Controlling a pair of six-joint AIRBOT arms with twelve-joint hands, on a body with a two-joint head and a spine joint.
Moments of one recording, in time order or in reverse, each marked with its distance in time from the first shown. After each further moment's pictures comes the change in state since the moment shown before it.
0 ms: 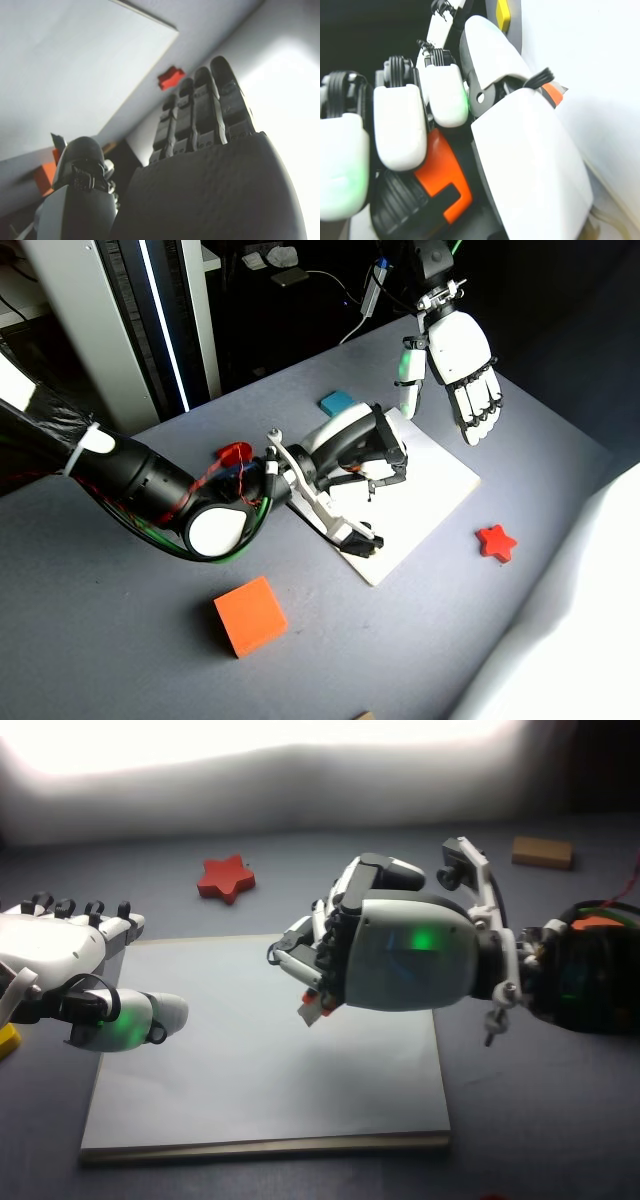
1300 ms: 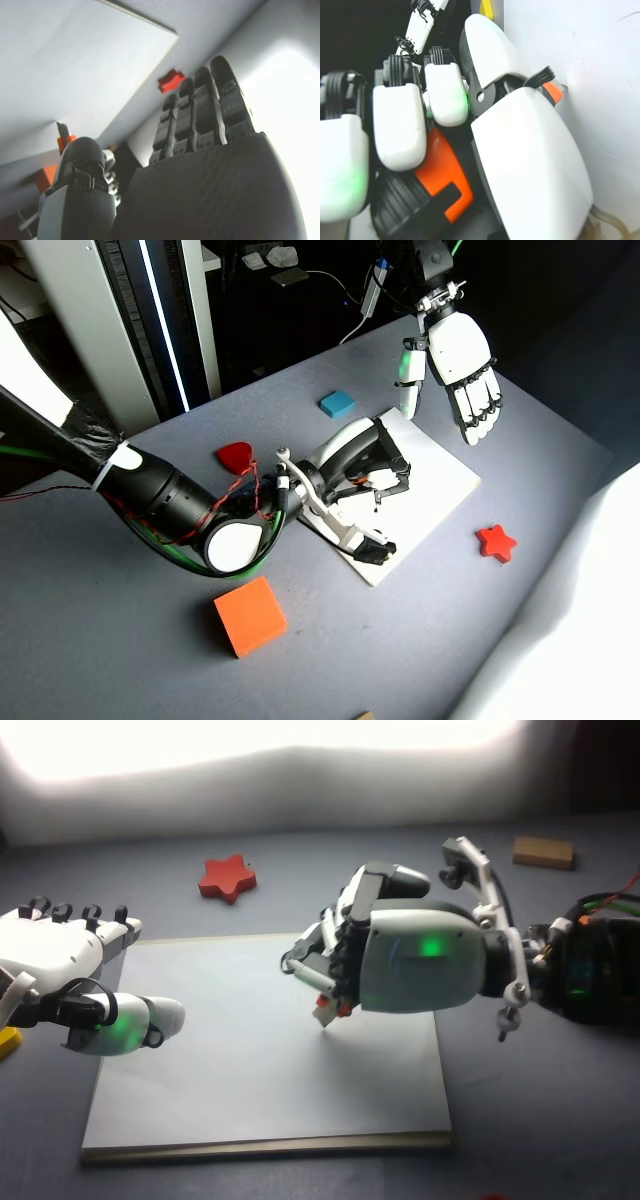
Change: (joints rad) left arm 0.011 0.000 0.002 0.003 0.000 -0.004; right arm -0.009 -0.014 0.092 -0.080 0.056 0.032
